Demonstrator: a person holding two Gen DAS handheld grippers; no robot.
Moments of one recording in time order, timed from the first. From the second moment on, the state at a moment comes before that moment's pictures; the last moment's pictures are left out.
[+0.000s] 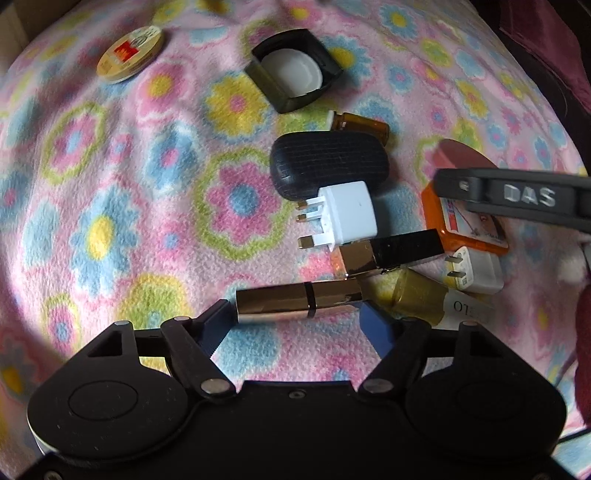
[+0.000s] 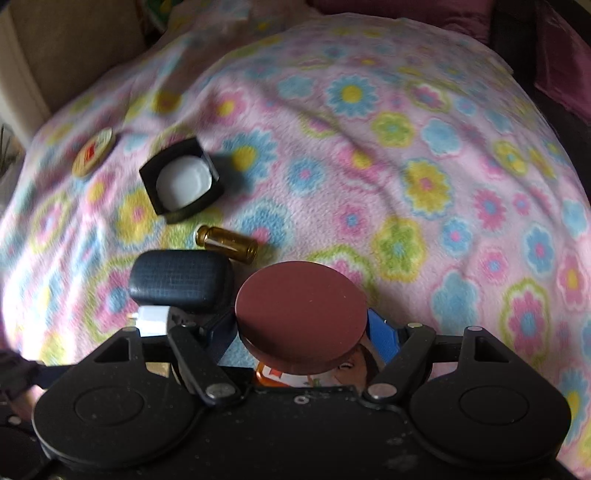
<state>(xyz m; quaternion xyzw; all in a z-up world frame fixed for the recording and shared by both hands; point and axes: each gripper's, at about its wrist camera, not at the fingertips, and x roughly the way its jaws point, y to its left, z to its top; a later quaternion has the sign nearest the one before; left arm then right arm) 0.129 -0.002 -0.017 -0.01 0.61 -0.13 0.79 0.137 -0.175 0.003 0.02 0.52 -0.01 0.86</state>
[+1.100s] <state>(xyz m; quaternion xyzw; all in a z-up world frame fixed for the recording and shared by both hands) 0.113 -0.007 0.000 0.03 0.57 -0.09 0.81 -0.018 -0.165 0.071 0.08 0.50 -0.03 0.86</state>
